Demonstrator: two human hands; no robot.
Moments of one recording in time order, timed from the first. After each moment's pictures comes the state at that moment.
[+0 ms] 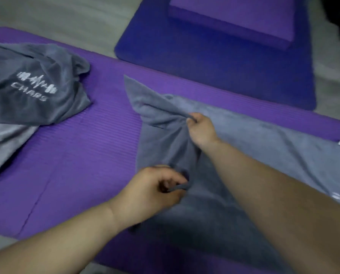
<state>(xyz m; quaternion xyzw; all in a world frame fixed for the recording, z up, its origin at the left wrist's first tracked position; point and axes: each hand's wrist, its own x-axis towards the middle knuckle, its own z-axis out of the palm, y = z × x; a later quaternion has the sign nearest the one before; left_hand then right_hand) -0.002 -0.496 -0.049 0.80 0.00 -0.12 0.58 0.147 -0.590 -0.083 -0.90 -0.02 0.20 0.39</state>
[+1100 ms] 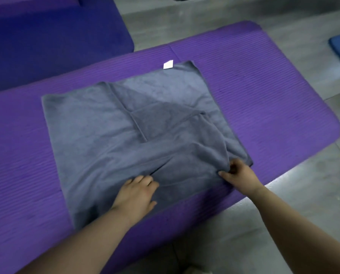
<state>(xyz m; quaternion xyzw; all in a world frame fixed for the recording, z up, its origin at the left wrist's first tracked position) -0.012 -0.815 -0.146 0.89 -0.40 -0.21 0.04 -0.069 -1.080 -0.139 -0.84 0.36 0.20 0.36</state>
